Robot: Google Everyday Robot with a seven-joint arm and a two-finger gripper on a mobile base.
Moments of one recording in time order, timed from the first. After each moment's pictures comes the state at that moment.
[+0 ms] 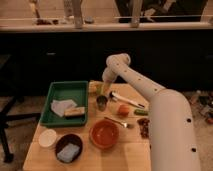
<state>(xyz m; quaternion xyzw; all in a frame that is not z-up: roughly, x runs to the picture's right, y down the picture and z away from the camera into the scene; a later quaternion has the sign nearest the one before) -0.004 -0.025 0.945 -0.24 -0.16 0.09 0.96</state>
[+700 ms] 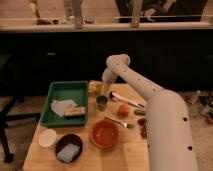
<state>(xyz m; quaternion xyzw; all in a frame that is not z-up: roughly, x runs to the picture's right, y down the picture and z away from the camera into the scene) -0.005 -0.018 0.950 -0.25 -0.16 0.08 0.95</state>
